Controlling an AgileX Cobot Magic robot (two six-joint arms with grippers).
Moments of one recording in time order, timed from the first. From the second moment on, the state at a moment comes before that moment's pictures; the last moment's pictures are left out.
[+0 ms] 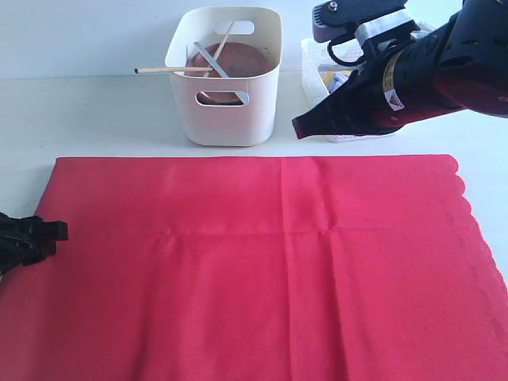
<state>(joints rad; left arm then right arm) -0.13 1.66 -0.44 -0.20 -0.06 -0.10 0.61 1.52 -0.93 -0.71 0.43 0.80</state>
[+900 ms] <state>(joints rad) 0.11 1.71 -0.56 -0.19 0.05 0.14 0.61 1.73 -0.93 0.10 0.34 0.17</state>
